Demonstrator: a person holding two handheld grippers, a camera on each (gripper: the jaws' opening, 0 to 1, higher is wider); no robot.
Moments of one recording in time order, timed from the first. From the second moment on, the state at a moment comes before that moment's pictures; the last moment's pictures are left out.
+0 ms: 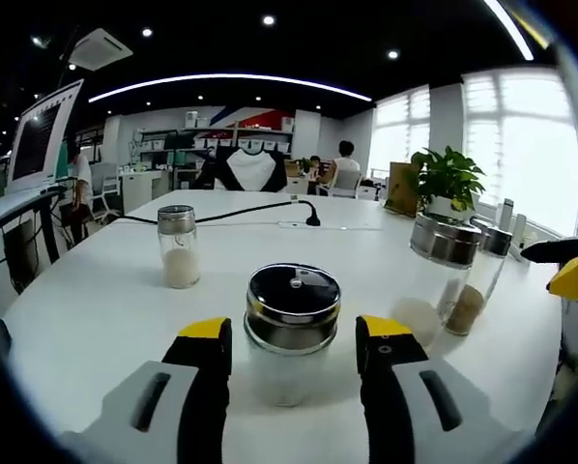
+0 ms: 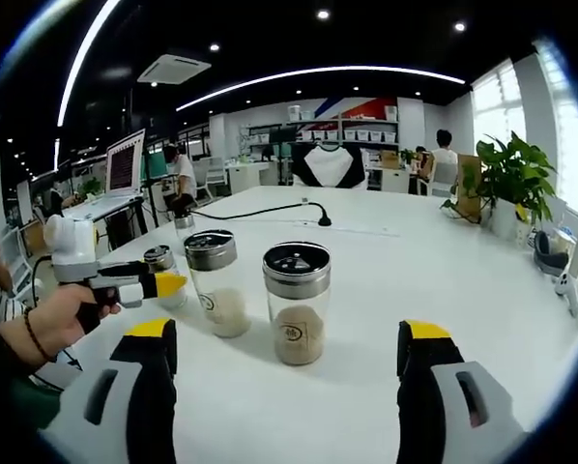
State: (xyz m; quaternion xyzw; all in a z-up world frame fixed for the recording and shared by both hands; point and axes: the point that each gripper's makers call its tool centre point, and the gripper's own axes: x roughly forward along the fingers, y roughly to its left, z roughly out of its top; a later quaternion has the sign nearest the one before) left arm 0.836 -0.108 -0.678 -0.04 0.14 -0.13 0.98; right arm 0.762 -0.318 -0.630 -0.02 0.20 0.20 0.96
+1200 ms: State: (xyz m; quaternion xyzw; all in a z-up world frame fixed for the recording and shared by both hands) left arm 0.838 -0.107 -0.683 0.00 0.15 -0.15 0.98; right arm 0.761 -0.316 -0.640 -0.01 0.22 0.21 0.95
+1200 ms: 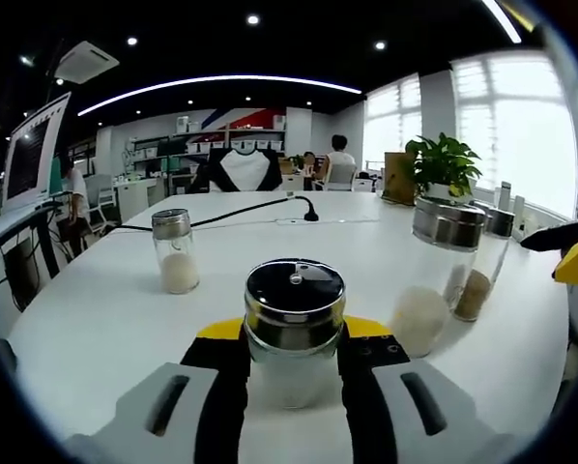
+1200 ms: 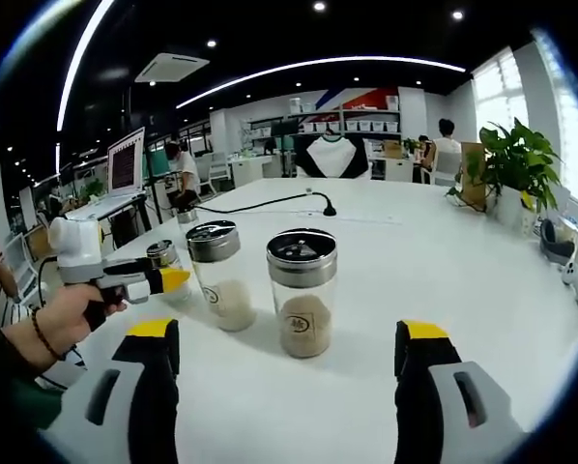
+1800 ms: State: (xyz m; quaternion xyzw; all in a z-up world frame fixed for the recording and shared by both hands) left arm 0.838 -0.109 -0.683 0.00 0.14 -0.19 0.97; right arm 0.760 -0.316 -0.642 -0.02 0.22 0.21 0.95
